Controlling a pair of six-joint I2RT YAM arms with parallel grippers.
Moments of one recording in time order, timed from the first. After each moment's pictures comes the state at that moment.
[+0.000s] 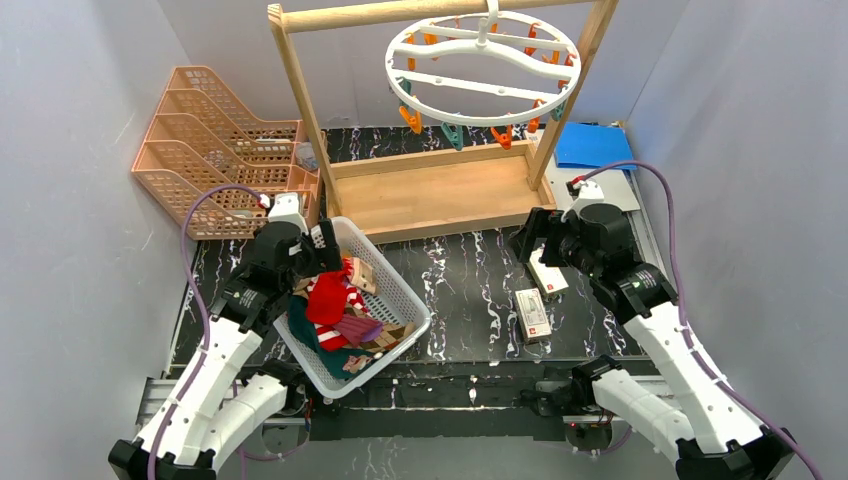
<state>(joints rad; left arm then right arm) -0.38 0.76 0.81 -0.63 -0.28 -0.34 0.43 0.82 0.89 -0.59 -0.03 0.40</state>
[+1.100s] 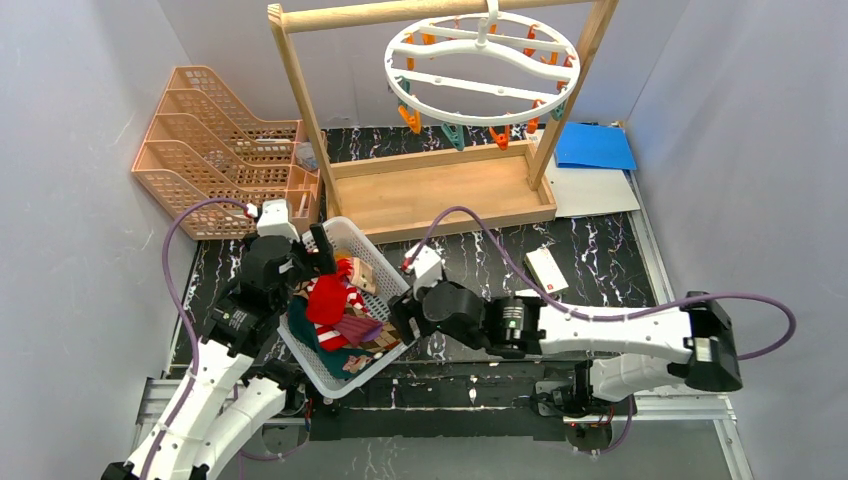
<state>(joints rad) -0.42 0.64 0.78 -0.59 -0.33 -0.33 1.43 1.24 0.96 -0.26 0.47 0.42</state>
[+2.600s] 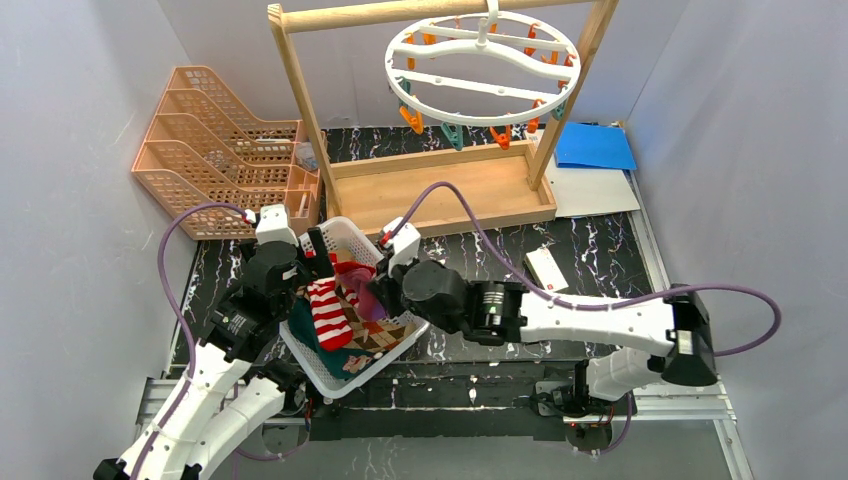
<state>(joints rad) -0.50 0.62 0.78 -0.65 -0.51 -0.36 1.43 1.43 1.20 -0.14 0.44 0.42</state>
